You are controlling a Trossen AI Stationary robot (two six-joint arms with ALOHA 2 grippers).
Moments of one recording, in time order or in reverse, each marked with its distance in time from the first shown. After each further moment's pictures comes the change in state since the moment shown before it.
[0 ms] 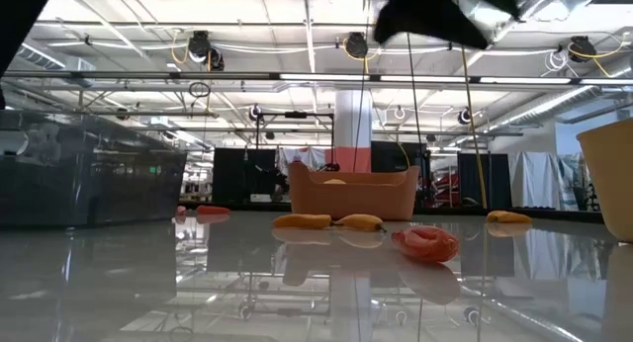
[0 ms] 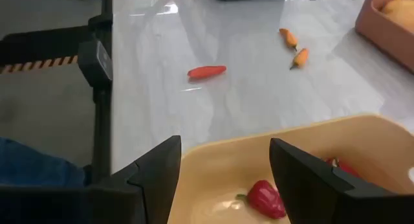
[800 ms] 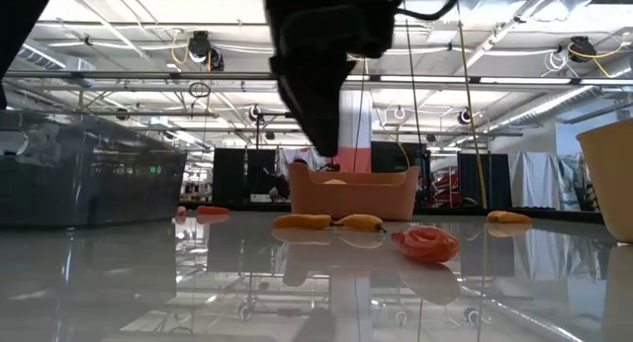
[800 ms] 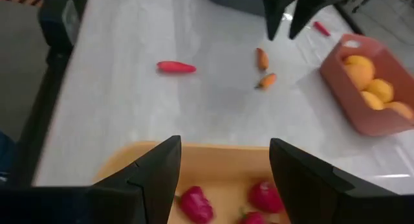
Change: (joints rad) left arm 0.055 -0.061 -0.196 -0.393 -0.080 -0.103; right arm -0.027 -0.062 0.000 -0.147 -0.012 -0.261
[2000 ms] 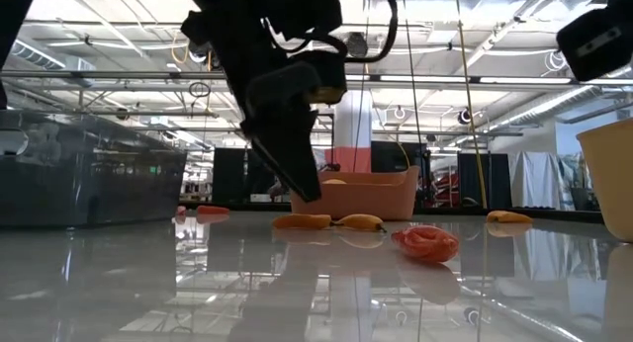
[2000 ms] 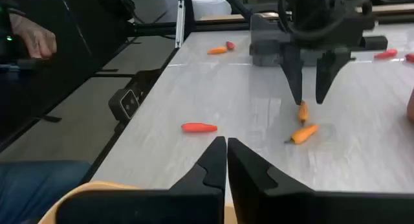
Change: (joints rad) left arm 0.088 -0.213 -0.560 0.614 0.145 0.031; right arm -0.357 -0.974 -0.901 1.140 -0.391 -0.857
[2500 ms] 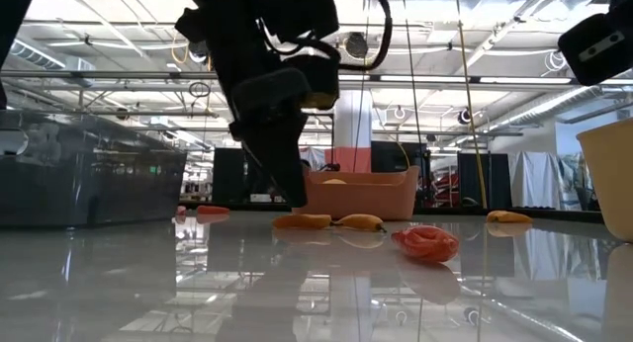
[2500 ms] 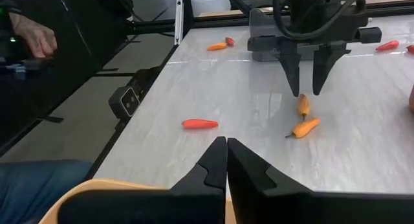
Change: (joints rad) left arm -0.013 -0.001 -0.003 -0.061 0.000 -0.028; right arm 0.001 0.000 -0.002 -0.014 0.000 0.034
